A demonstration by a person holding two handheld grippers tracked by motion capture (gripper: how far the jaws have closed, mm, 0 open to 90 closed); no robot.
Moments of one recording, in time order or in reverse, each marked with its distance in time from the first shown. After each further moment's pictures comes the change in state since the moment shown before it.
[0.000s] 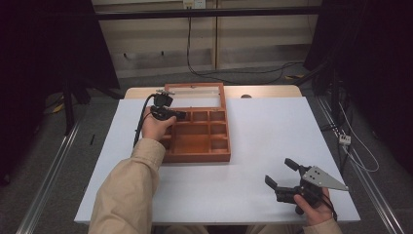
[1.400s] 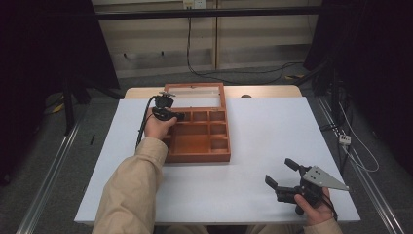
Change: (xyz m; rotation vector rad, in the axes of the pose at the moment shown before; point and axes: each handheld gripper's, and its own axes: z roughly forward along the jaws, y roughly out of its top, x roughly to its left) left arm 0.013 -0.005 0.020 0.029 0.056 -0.028; right arm -0.001 0.000 0.000 -0.003 0.003 0.009
